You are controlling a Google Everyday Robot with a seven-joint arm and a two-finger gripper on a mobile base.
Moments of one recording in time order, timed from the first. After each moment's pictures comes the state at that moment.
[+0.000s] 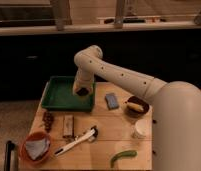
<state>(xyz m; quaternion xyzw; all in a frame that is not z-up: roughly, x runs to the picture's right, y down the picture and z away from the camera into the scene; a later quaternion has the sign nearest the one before) -0.093 0.016 0.806 -0.12 -0.30 -0.68 0.66</state>
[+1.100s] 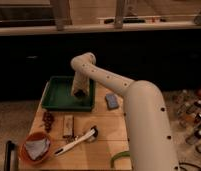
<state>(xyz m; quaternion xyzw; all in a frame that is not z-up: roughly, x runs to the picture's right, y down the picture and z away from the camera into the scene) -0.117 0.038 0.897 -0.17 -0.32 -0.64 0.68</state>
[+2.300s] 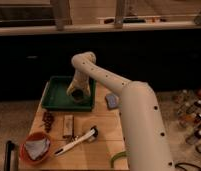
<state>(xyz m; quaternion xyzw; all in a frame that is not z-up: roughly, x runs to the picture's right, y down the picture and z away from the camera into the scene) -0.125 0.035 0.898 -0.18 -0.34 -0.62 0.68</state>
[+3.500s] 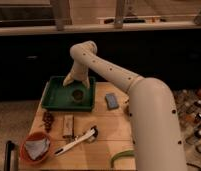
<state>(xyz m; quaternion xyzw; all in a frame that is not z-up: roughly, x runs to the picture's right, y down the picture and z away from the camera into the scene) -0.125 -0.020 0.834 -0.12 -0.32 -0.64 0.69</state>
